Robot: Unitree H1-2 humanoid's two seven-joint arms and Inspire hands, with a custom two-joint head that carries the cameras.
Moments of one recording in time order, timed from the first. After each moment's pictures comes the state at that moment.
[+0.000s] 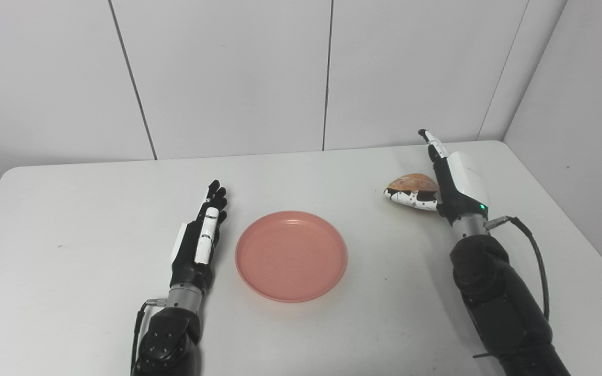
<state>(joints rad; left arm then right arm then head) -0.33 -0.01 -0.03 0.33 -0.07 -0.13 -0.08 -0.46 -0.30 0.05 0.29 -0.65 0.10 -0.18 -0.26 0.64</state>
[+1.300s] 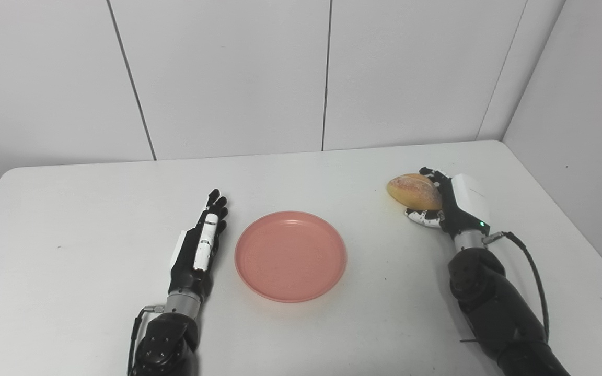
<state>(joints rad) -0.30 -0.02 -0.03 0.28 -0.07 -0.06 -0.08 -0.49 -0.32 0.10 0.52 -0.61 0.10 -0.34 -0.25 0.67</state>
